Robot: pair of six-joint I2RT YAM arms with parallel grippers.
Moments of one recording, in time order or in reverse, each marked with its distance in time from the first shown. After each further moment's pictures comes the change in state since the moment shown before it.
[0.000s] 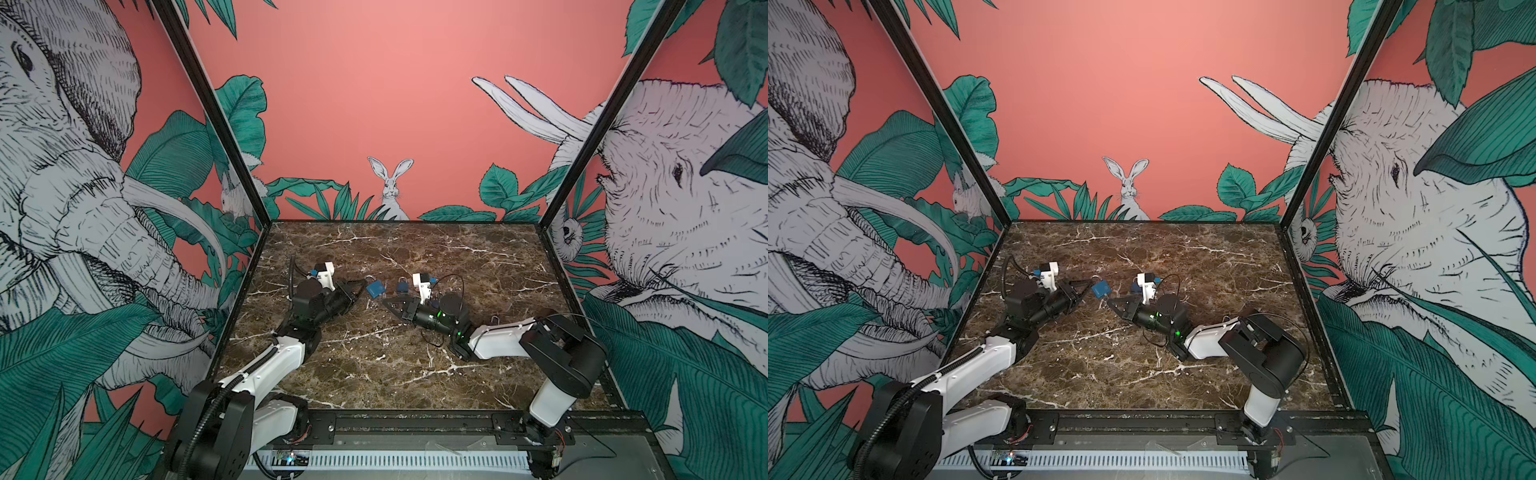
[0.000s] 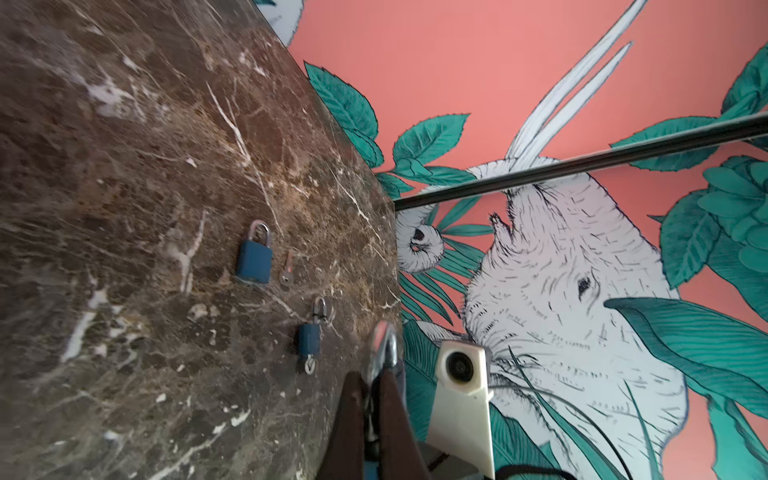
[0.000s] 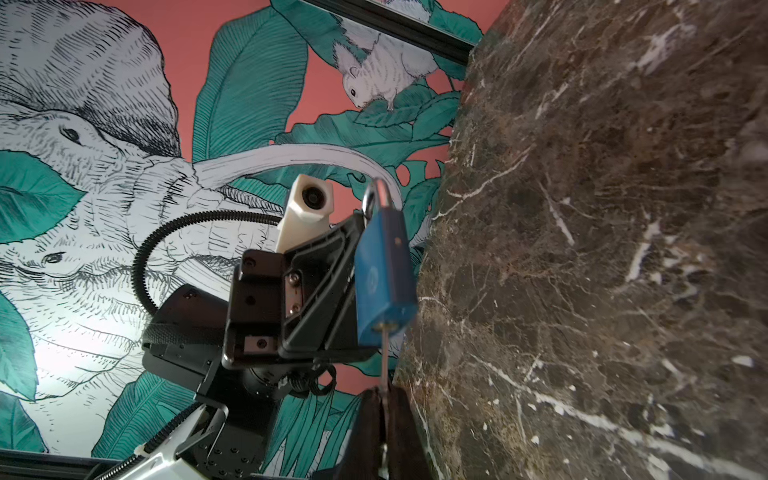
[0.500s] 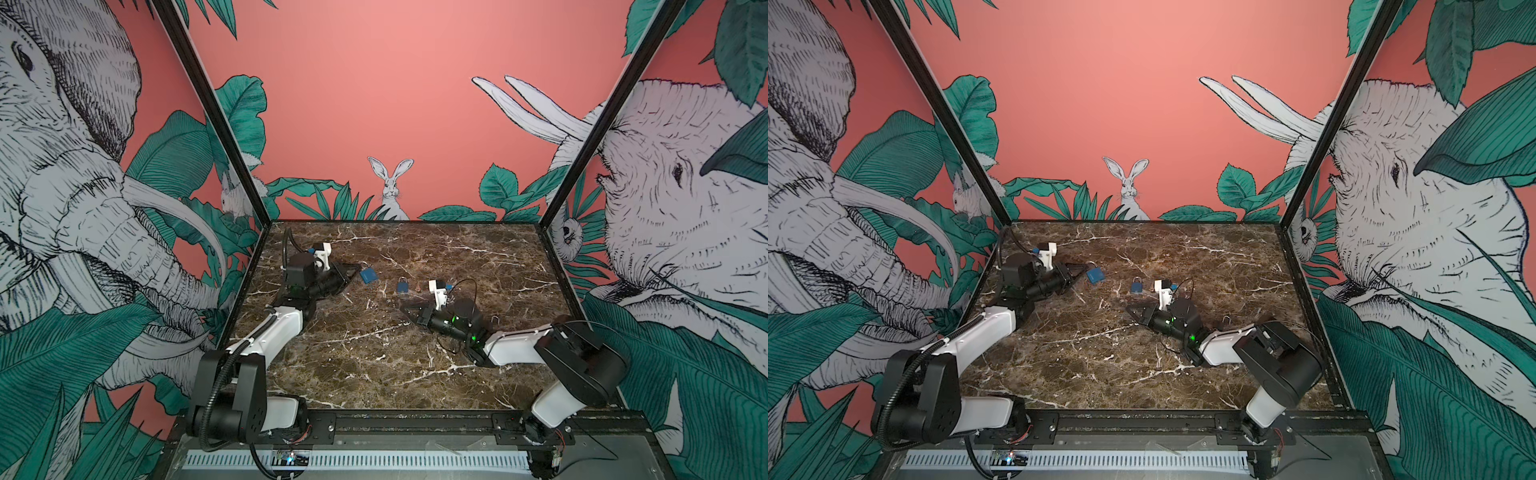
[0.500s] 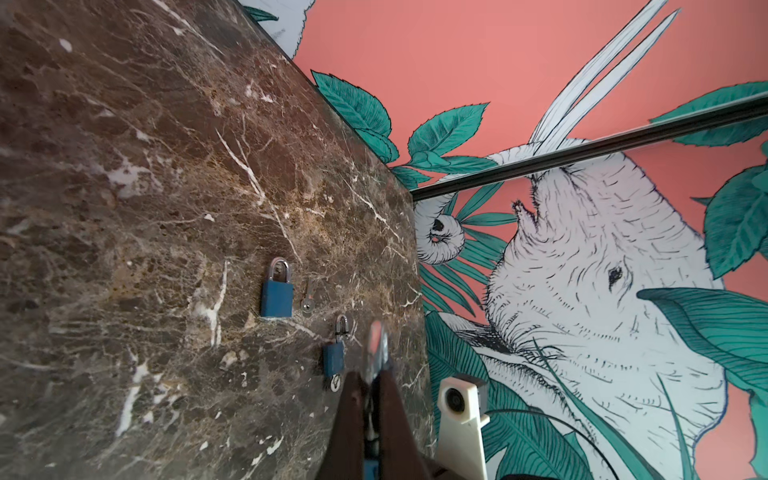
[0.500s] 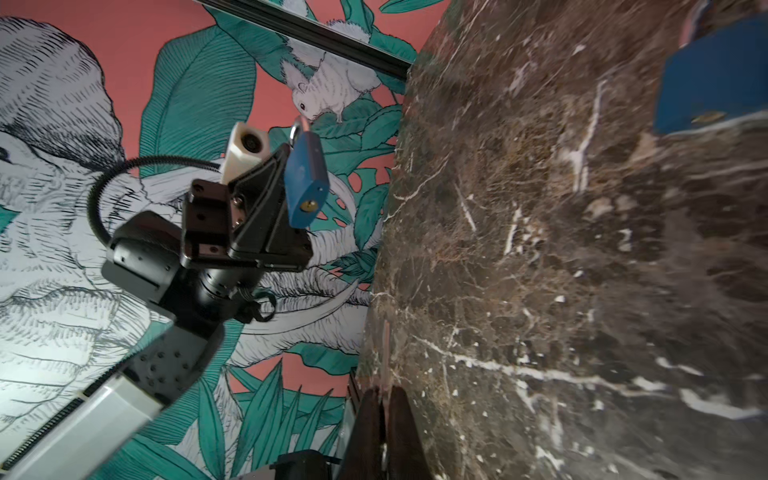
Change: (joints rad) left arm 0.162 0.211 0.319 -0.290 0.270 0.255; right arm -0.096 -0.130 -0.137 -0.147 -0.047 -0.079
